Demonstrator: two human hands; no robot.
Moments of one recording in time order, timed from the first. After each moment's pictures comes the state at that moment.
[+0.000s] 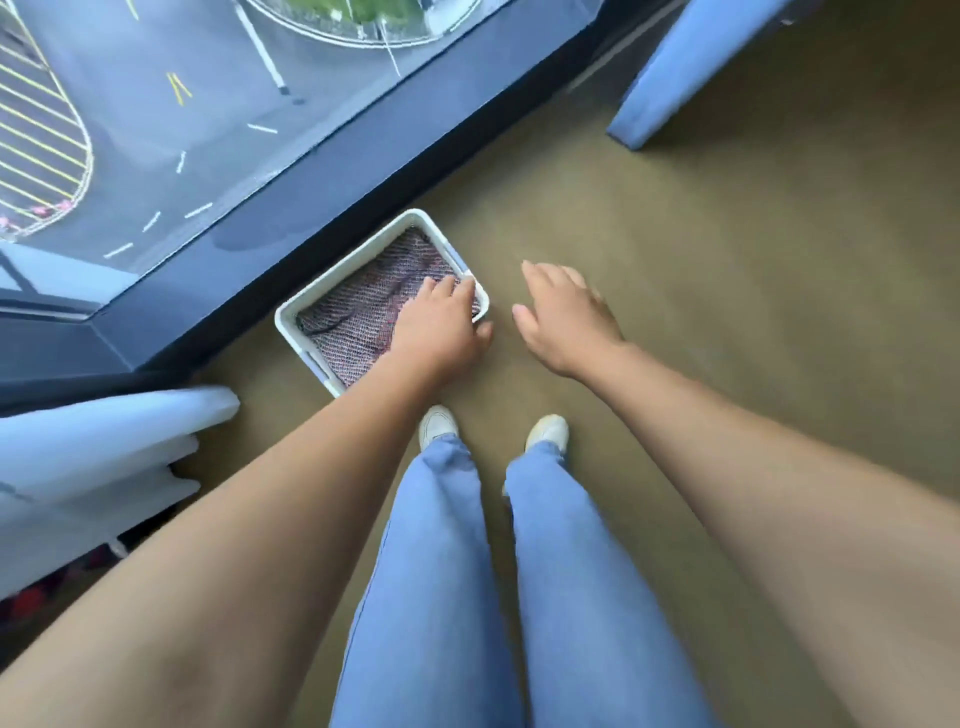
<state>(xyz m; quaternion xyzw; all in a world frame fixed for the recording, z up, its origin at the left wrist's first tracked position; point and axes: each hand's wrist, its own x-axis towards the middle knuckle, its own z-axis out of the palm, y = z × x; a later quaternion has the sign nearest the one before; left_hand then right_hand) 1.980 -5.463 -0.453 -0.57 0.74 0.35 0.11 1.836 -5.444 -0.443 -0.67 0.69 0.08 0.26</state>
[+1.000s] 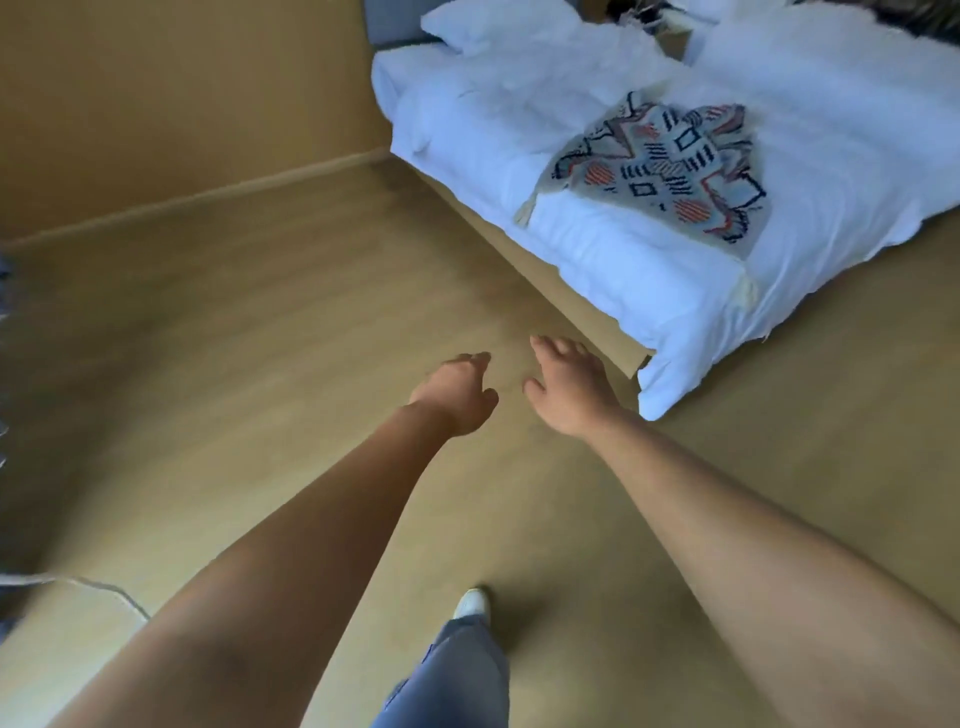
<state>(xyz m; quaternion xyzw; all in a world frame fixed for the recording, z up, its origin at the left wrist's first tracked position) 1.368 -4.820 -0.186 0.13 0.96 0.21 0.13 1.385 -4.667 -0.172 -0.04 0.99 -0.13 0.04</state>
